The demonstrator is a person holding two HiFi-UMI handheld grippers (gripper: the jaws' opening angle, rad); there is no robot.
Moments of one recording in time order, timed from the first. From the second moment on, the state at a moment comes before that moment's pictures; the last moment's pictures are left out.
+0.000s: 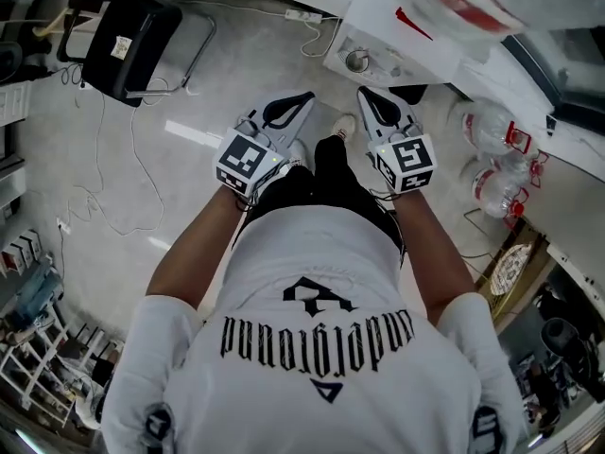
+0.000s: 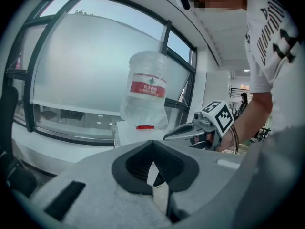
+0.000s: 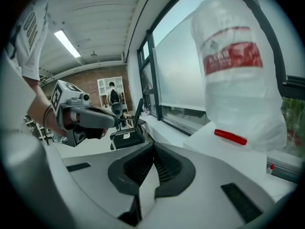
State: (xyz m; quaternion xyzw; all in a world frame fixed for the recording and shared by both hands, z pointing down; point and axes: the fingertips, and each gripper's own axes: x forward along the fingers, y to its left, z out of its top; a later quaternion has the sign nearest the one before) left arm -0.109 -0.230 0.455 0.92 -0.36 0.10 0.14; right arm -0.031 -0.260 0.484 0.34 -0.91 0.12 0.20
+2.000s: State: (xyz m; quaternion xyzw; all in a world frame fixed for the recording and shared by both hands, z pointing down) left arm -0.079 -0.106 0.270 0.91 -0.40 0.01 0.08; right arm 0.025 -0.125 0.265 0.28 -0.95 0.00 0.12
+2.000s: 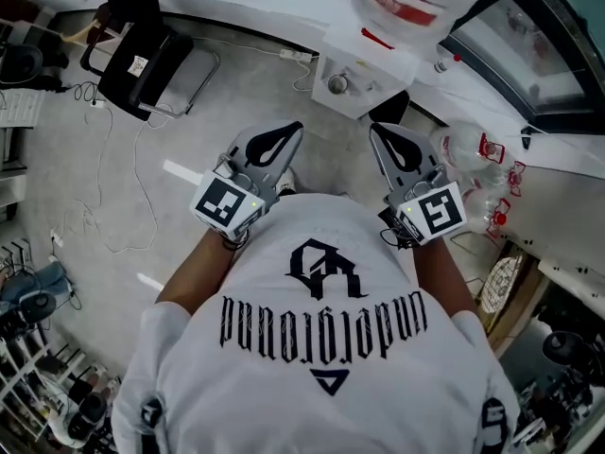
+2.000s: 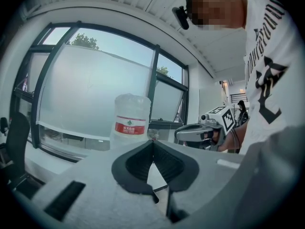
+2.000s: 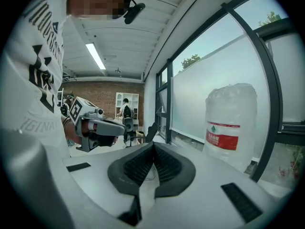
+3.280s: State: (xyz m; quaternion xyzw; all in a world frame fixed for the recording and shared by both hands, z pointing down) left arm 0.077 0.011 0.285 0.88 -0.45 0.02 0.11; right arm 0.172 -0.024 0.286 0.20 -0.97 0.05 0.09
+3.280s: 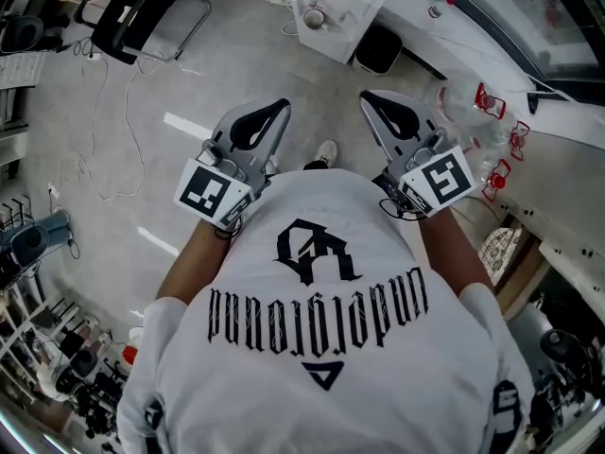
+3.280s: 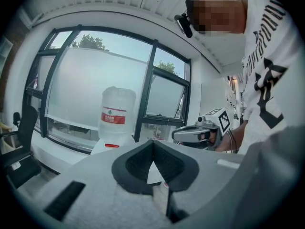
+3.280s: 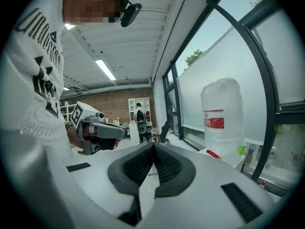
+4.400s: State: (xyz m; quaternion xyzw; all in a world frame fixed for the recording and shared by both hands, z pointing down) left arm -0.071 0.138 0.276 0.91 -0.41 0.00 0.09; right arm 0.046 0.127 0.269 0.26 -0.96 0.02 0.11
